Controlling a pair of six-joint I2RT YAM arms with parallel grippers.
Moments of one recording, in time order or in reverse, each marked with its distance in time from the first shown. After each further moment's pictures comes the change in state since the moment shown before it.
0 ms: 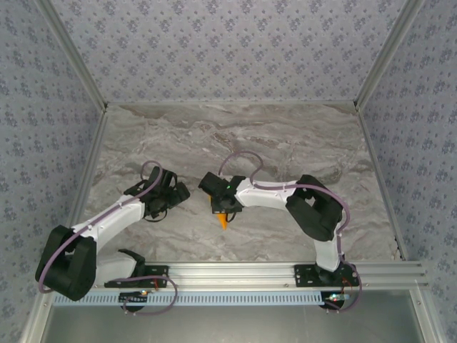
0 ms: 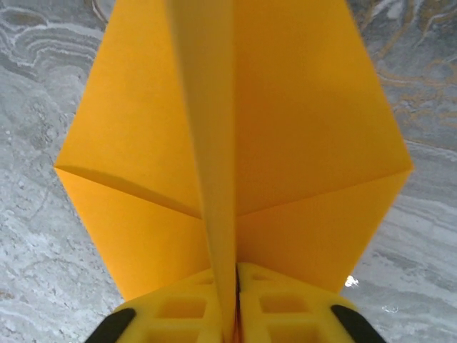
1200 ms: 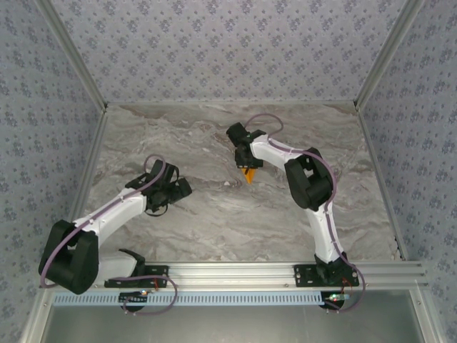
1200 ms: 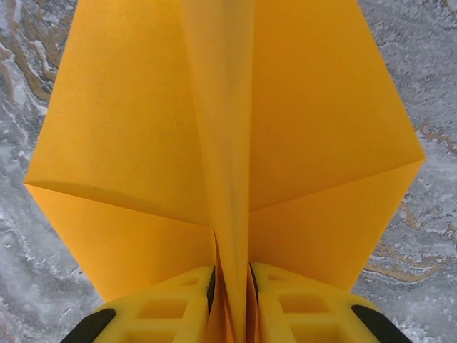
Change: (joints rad) left arm 0.000 0.047 0.095 -0.051 0.000 0.080; right arm -0.419 0.275 0.424 -0.189 0.075 -0.309
